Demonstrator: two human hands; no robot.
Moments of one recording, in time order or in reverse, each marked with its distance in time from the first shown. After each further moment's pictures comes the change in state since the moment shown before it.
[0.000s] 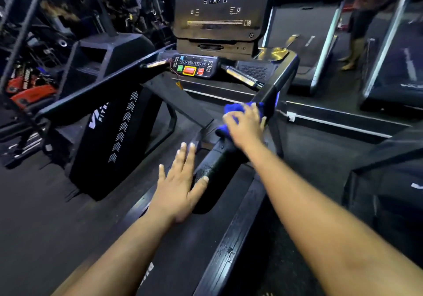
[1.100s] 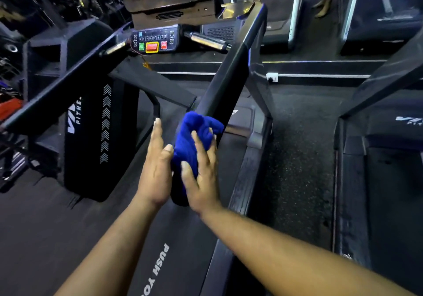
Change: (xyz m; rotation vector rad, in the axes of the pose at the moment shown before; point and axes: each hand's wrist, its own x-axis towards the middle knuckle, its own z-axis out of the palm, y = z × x) left_hand 0.017 -0.010 0.017 -0.621 0.140 0.021; right_hand -0.203 -0.024 0.068 0.679 0.248 -0.145
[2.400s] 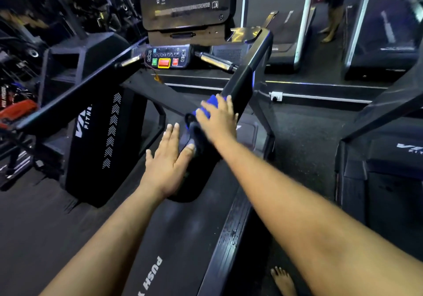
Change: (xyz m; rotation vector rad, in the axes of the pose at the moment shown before) left_hand 0.017 0.040 0.004 0.504 -0.133 -0.102; right_hand 0.176 0.005 -0.032 -0.546 -0.233 0.192
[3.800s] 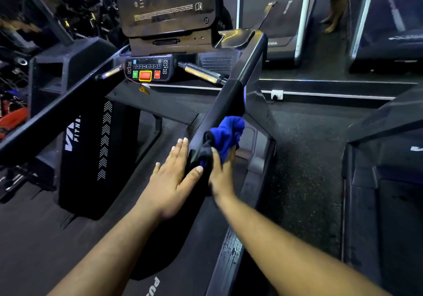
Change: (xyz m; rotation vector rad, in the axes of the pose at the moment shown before) left_hand 0.089 0.033 0.029 0.101 -0.194 0.085; right_hand 0.014 0.078 0.053 0.982 0.177 0.239
